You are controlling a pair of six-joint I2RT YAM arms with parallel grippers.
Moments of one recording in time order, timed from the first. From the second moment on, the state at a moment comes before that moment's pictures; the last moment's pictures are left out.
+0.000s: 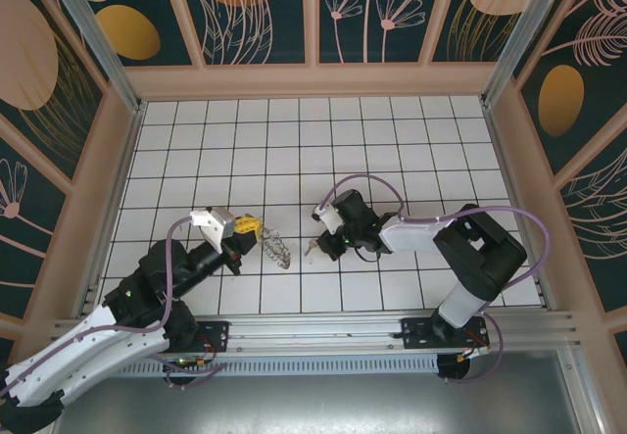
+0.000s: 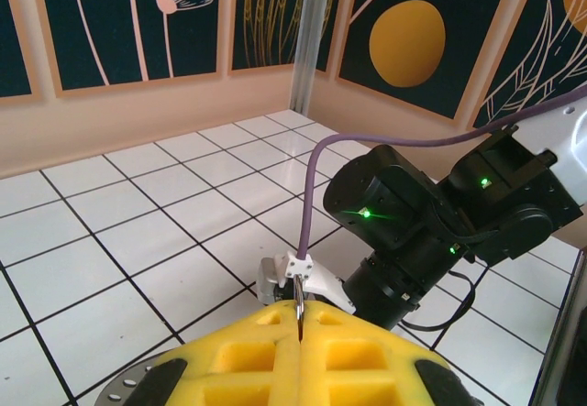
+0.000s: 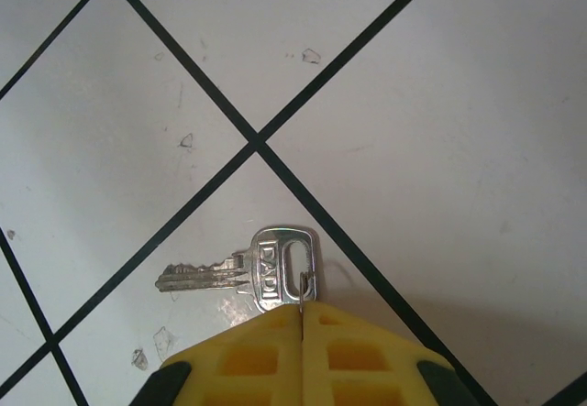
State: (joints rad) left arm -0.93 0.38 0.49 -0.20 -0.09 -0.19; right arm 0.79 1.64 0.70 0.01 -0.30 0.05
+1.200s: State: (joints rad) left arm -0.93 0.57 0.55 -0.19 0.12 -0.10; right arm 0.82 1.03 0.86 -0.22 -0.62 0.01
